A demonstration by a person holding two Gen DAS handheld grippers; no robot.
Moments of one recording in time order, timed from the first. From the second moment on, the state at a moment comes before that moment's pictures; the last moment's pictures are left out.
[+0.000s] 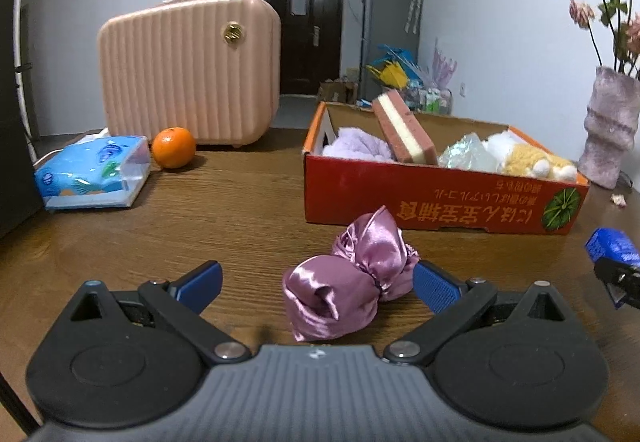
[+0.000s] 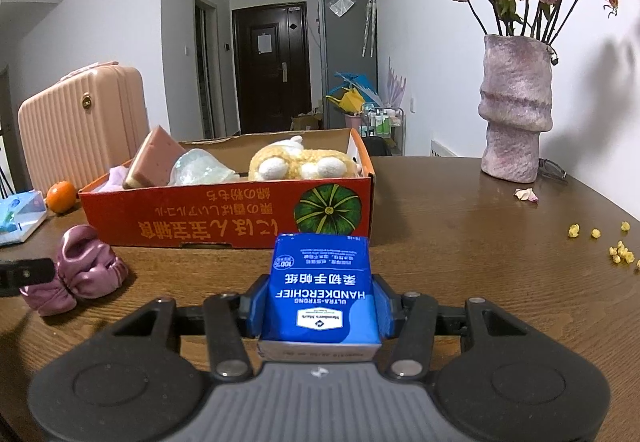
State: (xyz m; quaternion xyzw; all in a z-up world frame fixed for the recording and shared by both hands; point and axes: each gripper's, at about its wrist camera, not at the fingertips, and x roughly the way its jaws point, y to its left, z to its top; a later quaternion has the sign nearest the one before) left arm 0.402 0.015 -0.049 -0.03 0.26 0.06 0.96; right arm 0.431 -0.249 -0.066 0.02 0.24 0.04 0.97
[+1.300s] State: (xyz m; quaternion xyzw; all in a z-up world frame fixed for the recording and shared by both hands) left arm 0.440 -0.014 -0.068 0.02 0.30 -0.01 0.95; right arm 0.430 -0.242 -0.066 0.01 0.23 0.06 0.97
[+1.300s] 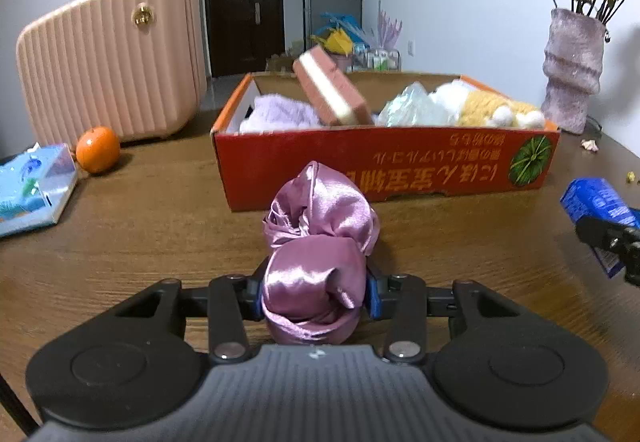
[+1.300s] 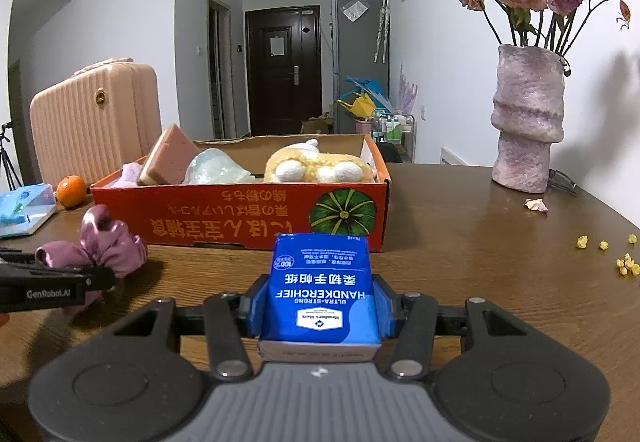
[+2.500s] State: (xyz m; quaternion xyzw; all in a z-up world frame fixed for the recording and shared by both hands) left arm 0.387 -0.047 -0.026 -0.02 0.19 0.01 0.98; right arm 0.407 -0.242 -0.040 0.03 0.16 0.10 0.98
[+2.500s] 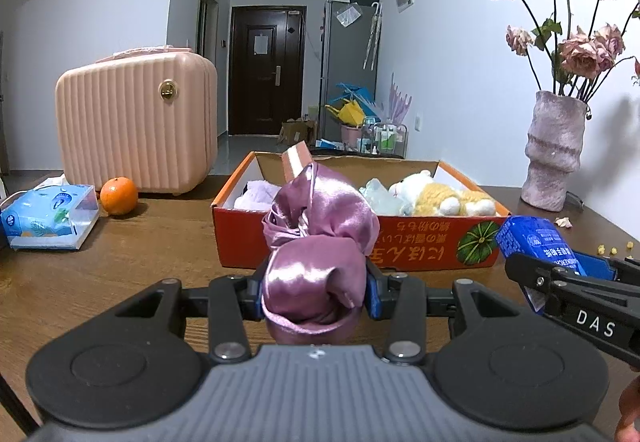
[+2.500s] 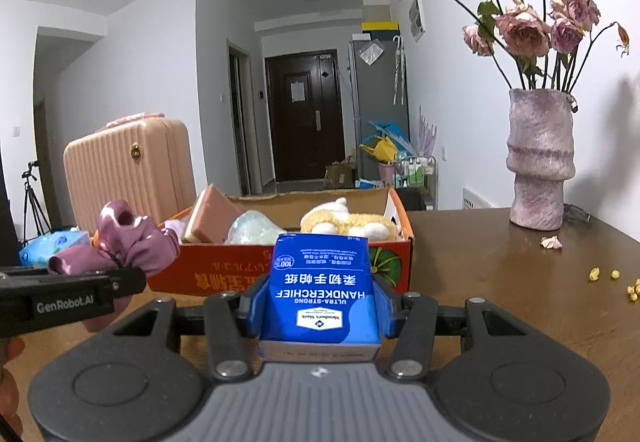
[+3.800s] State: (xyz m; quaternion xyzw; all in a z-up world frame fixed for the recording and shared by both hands) left arm 0.516 -0.059 0.006 -0.07 0.13 0.00 0.99; right arm 0.550 -0.218 -0.031 0.02 0.07 0.09 0.99
